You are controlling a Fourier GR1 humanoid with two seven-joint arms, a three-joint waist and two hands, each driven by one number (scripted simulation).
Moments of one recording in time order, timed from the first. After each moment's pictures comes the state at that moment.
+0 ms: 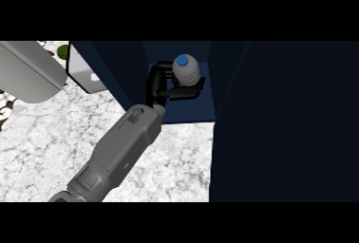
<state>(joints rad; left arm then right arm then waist) -0.89 0.00 -0.35 -0.63 0.54 0.50 -0.37 0.99 -0.16 0.21 -2.47 -0.09 0.27 -0.29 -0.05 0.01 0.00</state>
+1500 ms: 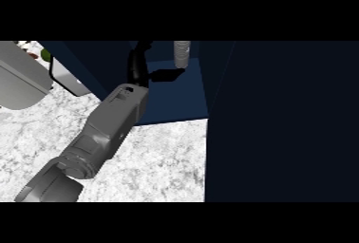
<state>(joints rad) -1.17 0.05 -0.26 -0.09 0.44 0.67 -0.53 0.94 -0.17 0.16 -2.44 -0.14 0.36 -0.31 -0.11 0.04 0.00</state>
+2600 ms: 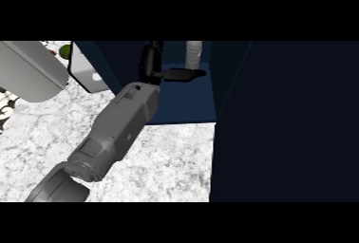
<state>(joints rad) -1.15 0.01 -0.17 -0.24 0.52 0.35 -0.69 0.98 -0.15 0.18 -2.45 -0.15 0.37 -0.29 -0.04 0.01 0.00</state>
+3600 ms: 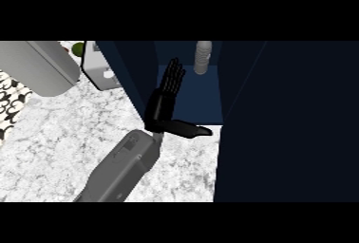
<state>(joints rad) -0.65 0.00 -0.45 -0.90 0.61 0.20 -0.62 0.97 -0.11 0.27 -2.47 -0.10 0.30 -0.22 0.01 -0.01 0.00</state>
